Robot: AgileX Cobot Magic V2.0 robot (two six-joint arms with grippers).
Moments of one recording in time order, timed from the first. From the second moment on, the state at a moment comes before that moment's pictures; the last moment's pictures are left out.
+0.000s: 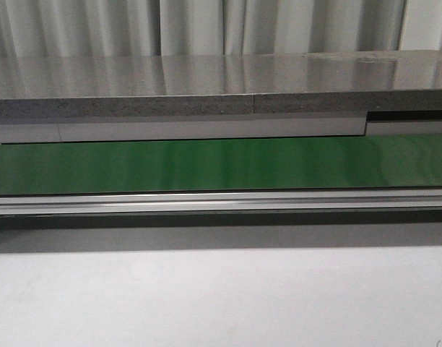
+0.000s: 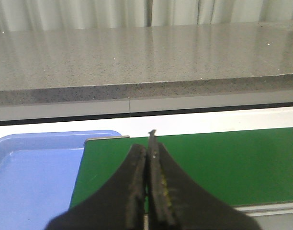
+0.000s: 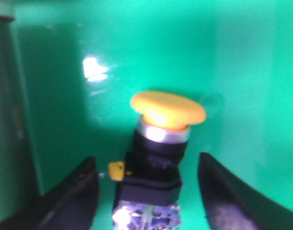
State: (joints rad) left arm -0.07 0.46 -0.28 -0.10 0.04 0.10; right arm -0.39 2.05 -1.51 0.00 0.86 -0.28
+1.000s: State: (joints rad) left arm -0.07 0.46 -0.28 -0.10 0.04 0.10; right arm -0.28 1.63 -1.50 0.25 0.77 -0.25
